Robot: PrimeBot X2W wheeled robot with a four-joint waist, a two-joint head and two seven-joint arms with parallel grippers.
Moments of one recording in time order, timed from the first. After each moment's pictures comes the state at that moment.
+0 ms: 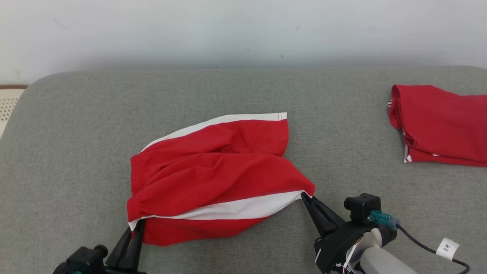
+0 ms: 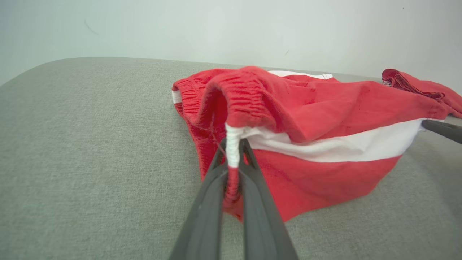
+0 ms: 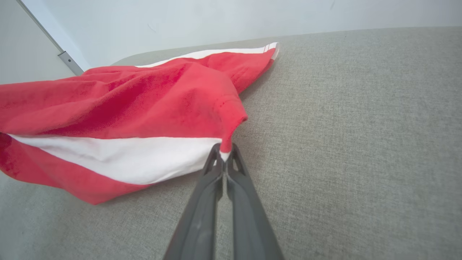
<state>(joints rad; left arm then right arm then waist) -0.17 0.16 -0.13 0.25 -0.23 -0.13 -0.26 -0.46 -0.28 0.82 0.57 0.65 0.13 -0.26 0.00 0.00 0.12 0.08</state>
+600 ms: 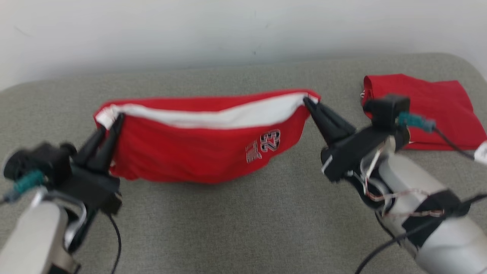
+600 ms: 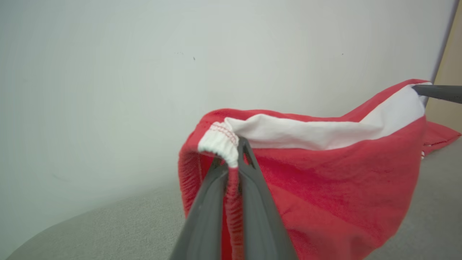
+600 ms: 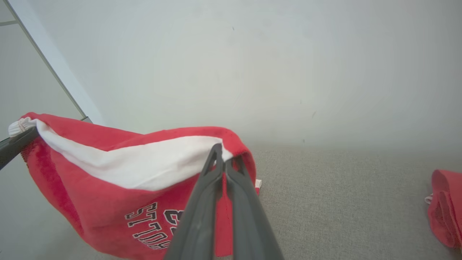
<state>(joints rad) -0.51 0.38 -0.26 0.13 -0.30 -0.13 -0.16 -0.75 -0.40 0.86 0.36 0.85 0.13 -0.12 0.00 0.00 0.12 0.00</state>
